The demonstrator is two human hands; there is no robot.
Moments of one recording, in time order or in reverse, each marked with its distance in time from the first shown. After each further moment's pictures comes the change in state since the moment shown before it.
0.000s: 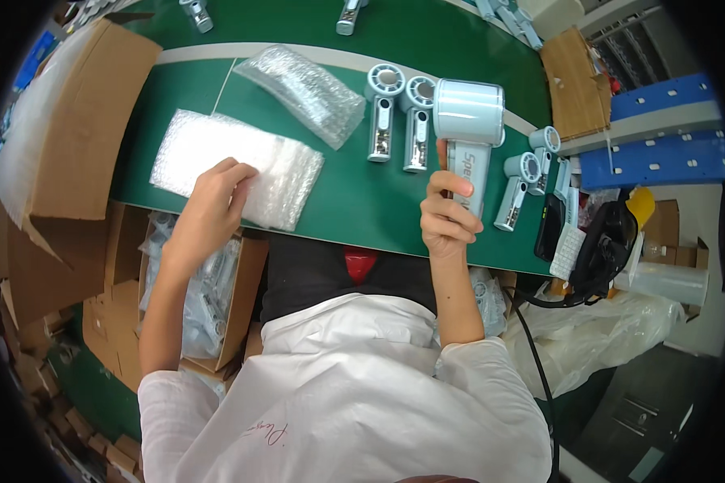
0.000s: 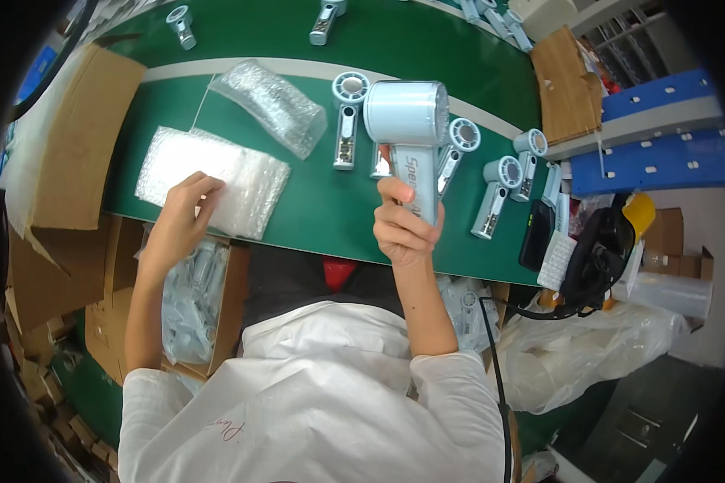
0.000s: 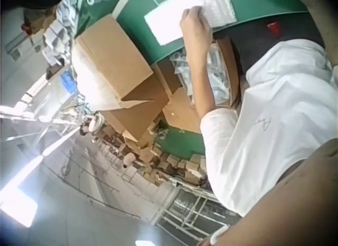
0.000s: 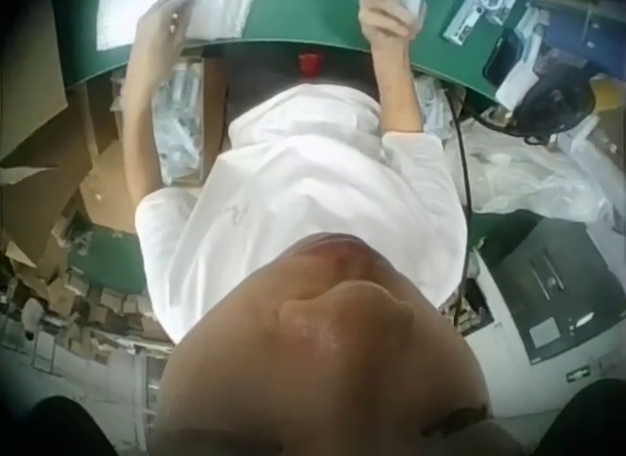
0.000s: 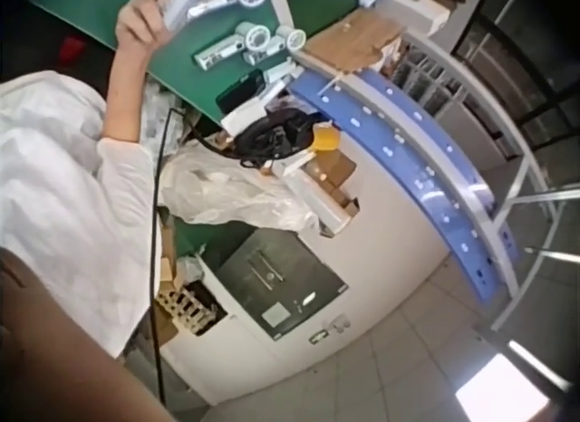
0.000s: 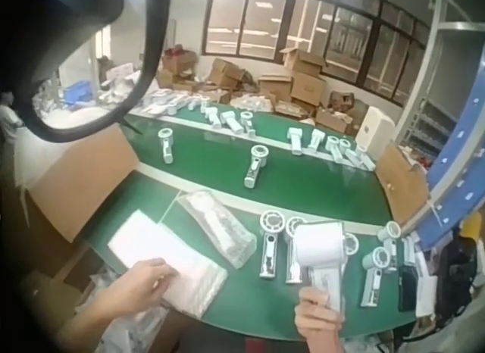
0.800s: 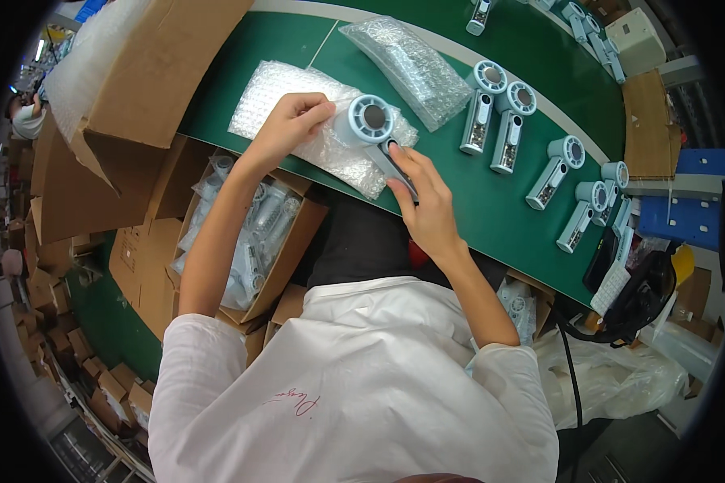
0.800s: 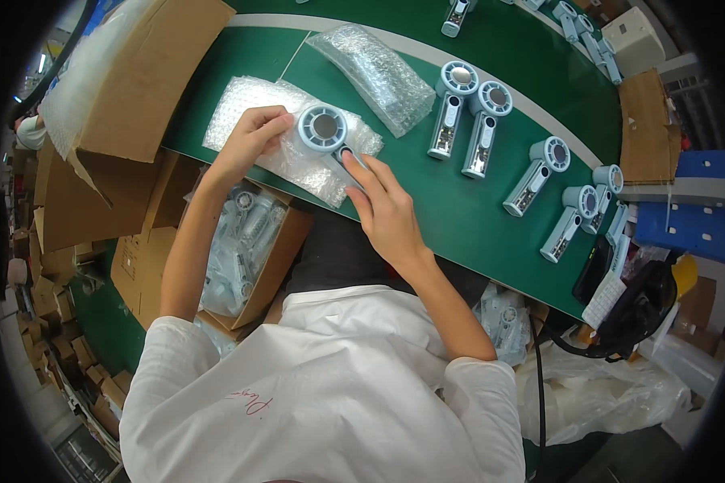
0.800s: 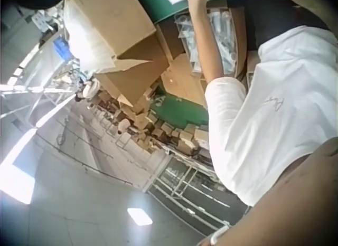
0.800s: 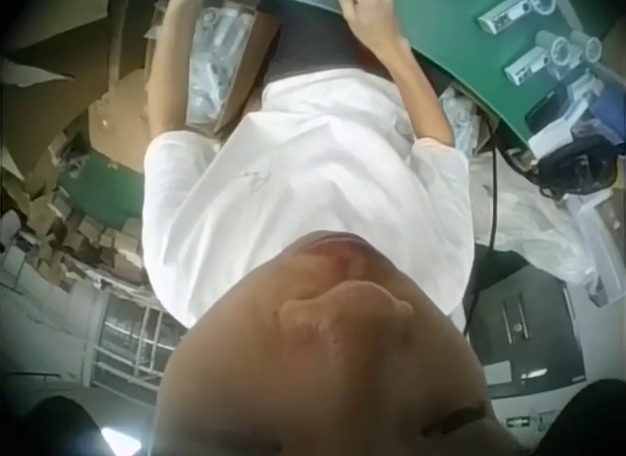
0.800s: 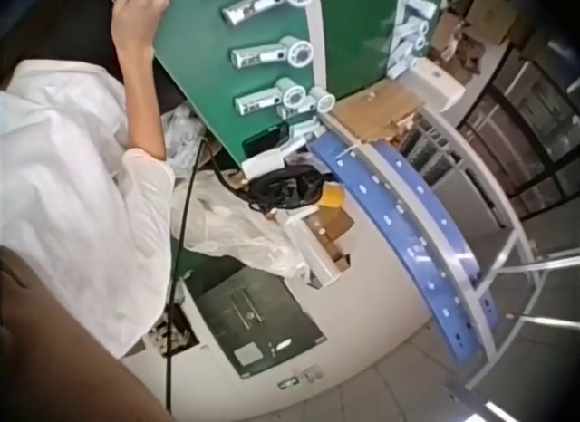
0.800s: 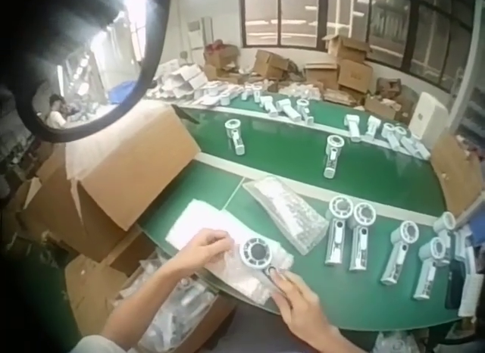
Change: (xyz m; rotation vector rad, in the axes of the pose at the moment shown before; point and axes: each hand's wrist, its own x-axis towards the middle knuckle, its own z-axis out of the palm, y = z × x) left_hand 0.016 -0.060 -0.003 -0.732 -0.010 -0.340; right_hand 0.033 0.073 -0.088 -2.833 0.043 -0.241
